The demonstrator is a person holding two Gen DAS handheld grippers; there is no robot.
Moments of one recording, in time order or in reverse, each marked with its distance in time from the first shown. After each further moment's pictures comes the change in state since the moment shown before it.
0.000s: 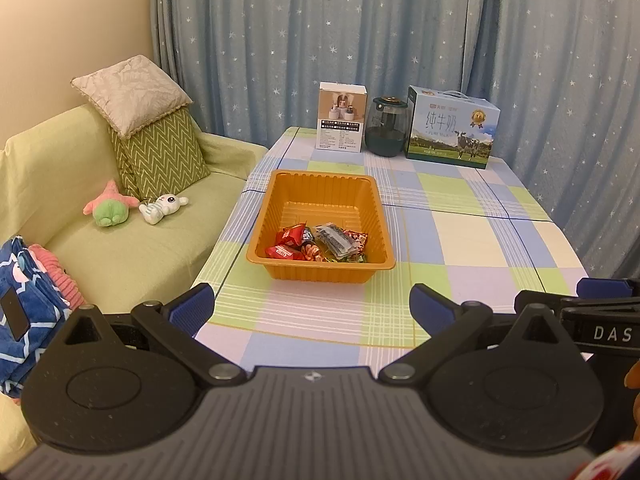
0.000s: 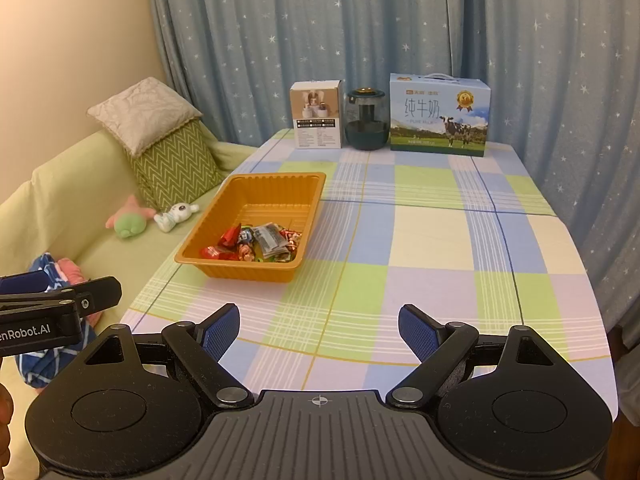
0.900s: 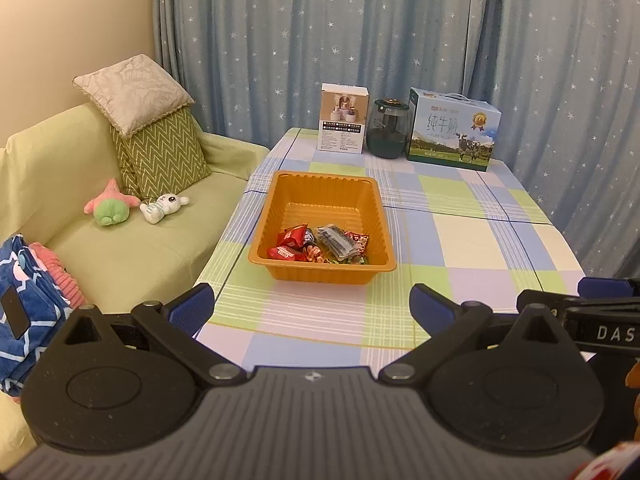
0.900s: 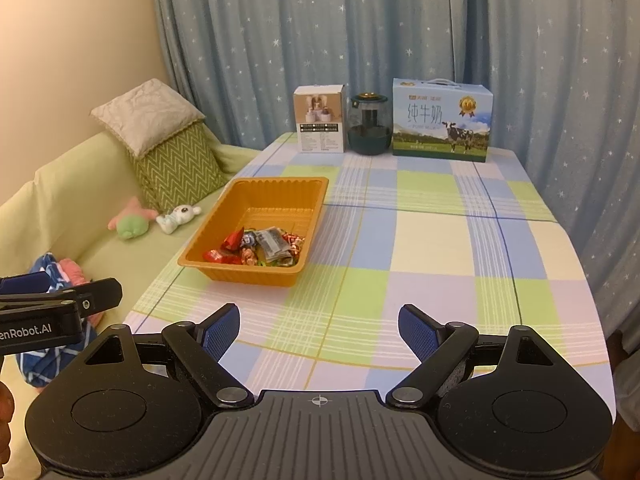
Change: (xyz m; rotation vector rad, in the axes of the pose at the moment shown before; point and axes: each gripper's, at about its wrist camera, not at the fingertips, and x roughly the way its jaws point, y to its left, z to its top) left arm 0.000 -0.001 0.001 -0.005 -0.004 0.006; right arm -0.003 0.001 0.001 -0.009 -0.003 0.005
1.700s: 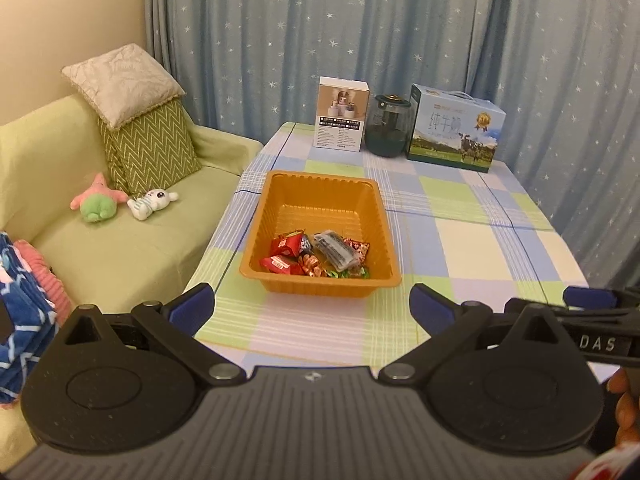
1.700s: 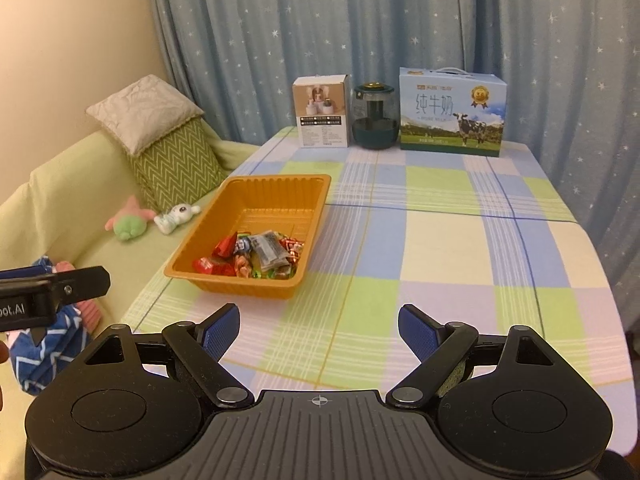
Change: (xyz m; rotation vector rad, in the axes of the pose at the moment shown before) left arm 0.036 0.007 0.018 -0.006 0.022 -0.024; right arm 0.046 -0.008 0.015 0.013 0.011 0.012
